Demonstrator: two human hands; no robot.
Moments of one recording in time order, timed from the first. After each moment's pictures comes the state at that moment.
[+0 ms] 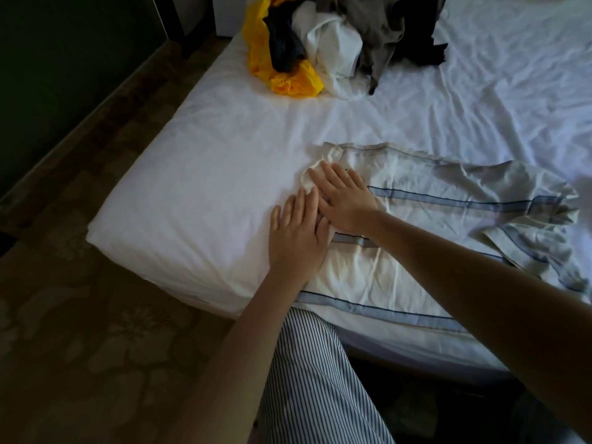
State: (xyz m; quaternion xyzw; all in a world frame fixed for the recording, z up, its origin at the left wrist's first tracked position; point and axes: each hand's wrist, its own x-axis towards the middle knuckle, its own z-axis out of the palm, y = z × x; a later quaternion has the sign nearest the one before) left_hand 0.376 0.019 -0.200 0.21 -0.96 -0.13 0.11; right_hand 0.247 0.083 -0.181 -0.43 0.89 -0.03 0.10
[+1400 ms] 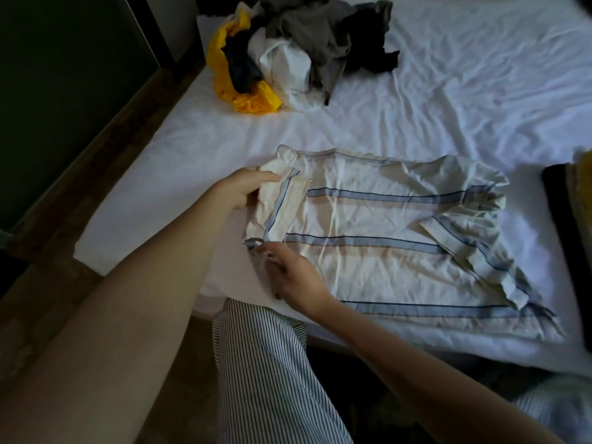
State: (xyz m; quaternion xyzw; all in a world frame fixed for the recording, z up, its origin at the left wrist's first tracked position) left_hand 0.289 -0.027 -0.121 0.37 -0.67 -0.64 -0.07; right_hand 0.366 0.161 -0.160 -0.39 0.77 -0.47 0.19
